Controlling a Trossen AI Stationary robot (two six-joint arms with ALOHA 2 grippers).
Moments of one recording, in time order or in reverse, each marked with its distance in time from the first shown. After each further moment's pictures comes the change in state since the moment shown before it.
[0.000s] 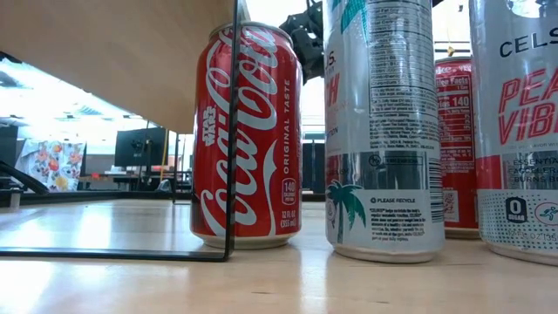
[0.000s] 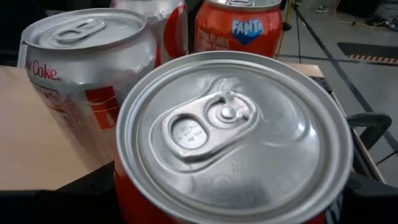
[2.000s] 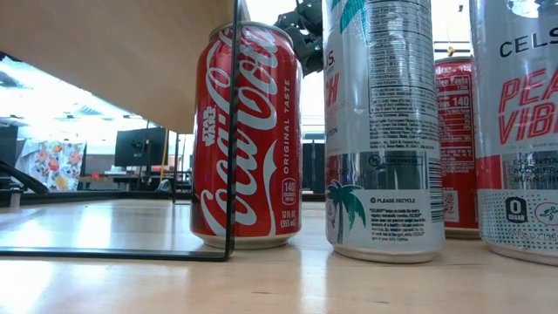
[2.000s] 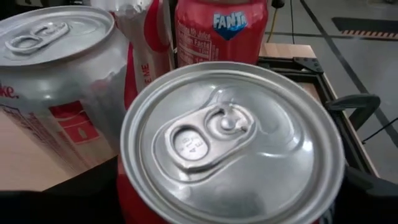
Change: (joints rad) left arm 0.003 0.000 0.000 0.016 0.000 0.023; right arm 0.012 0.033 0.122 -0.174 0.061 -0.002
